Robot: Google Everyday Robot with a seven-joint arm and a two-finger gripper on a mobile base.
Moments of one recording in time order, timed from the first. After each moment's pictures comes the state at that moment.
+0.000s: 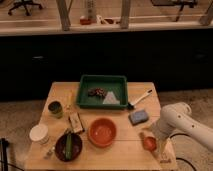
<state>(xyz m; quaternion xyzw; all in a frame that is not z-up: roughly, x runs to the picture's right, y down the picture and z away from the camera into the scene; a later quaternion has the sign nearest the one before) 0.260 0.290 0.774 -0.35 -0.17 -0.17 0.91</state>
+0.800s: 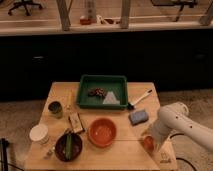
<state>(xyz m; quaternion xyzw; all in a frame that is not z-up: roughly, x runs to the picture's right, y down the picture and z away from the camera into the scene) 0.249 0.291 0.760 -0.35 -0.17 -0.20 0.90</state>
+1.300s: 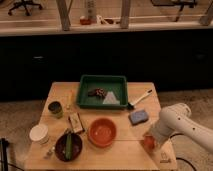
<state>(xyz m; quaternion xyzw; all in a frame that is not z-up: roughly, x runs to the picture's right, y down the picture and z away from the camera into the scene) 0.255 0.291 0.755 -0.34 -0.17 -0.21 0.90</state>
